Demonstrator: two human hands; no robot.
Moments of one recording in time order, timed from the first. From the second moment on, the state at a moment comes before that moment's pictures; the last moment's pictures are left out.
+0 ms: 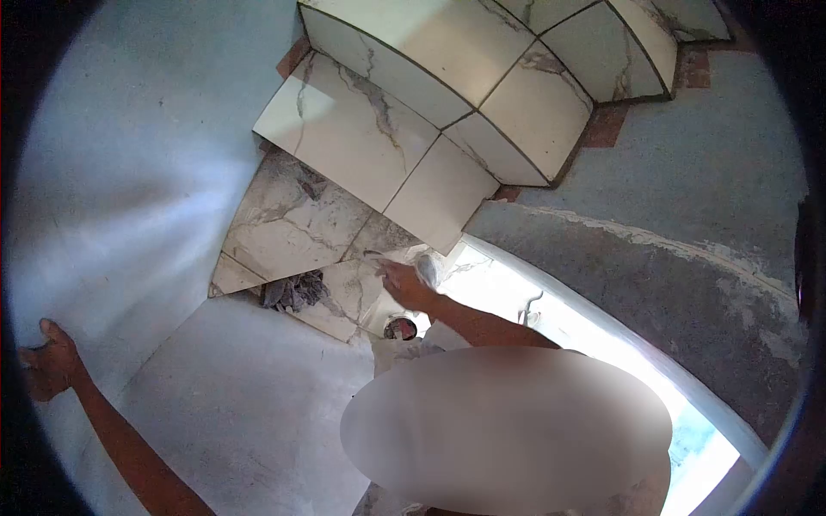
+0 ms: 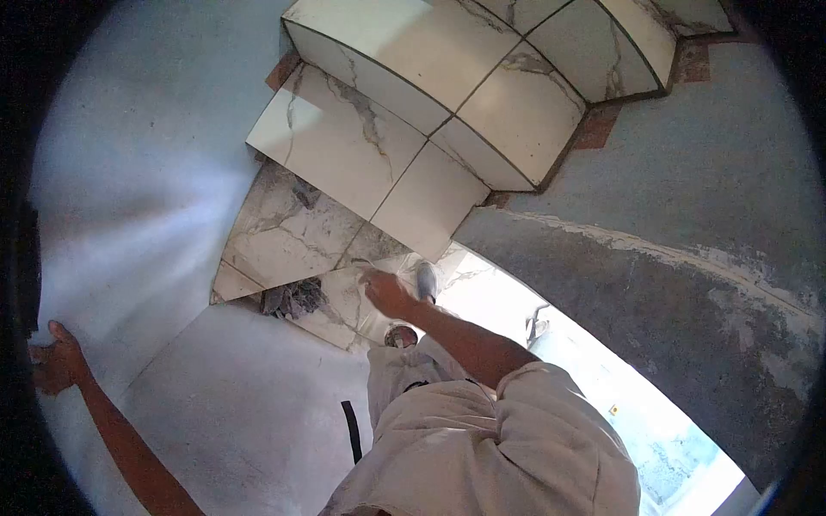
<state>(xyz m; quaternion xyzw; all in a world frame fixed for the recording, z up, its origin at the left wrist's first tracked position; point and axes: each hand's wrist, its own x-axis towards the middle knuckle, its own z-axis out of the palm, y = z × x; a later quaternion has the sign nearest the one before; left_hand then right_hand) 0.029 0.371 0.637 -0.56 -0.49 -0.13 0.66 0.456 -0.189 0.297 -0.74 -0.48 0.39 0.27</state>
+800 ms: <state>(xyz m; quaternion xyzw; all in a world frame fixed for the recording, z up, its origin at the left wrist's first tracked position) 0.029 0.364 0.643 -0.61 -0.42 -0.17 0.66 0.479 -0.158 0.294 -0.74 -0.47 0.41 0.26</state>
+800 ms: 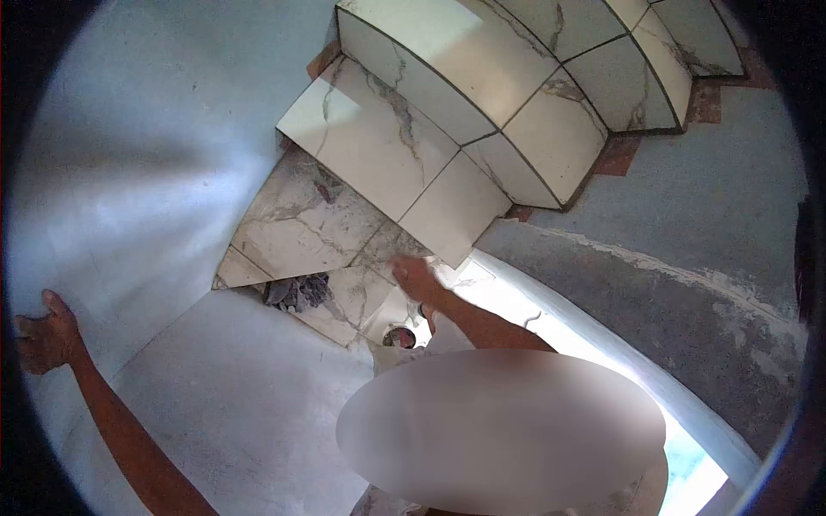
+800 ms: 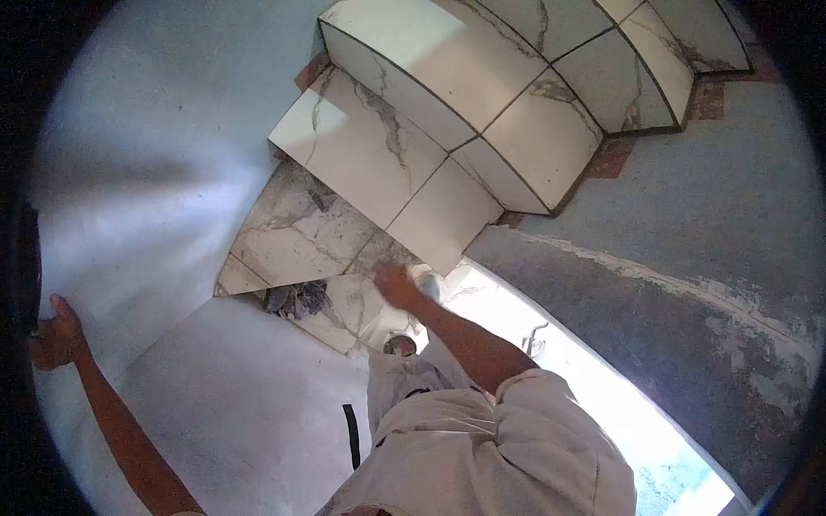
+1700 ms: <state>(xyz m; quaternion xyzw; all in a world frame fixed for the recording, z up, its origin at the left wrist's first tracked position) 0.018 0.360 0.640 -0.55 -0.52 -0.10 0.64 0.628 0.011 0.286 -0.81 -0.44 -0.12 0.36</state>
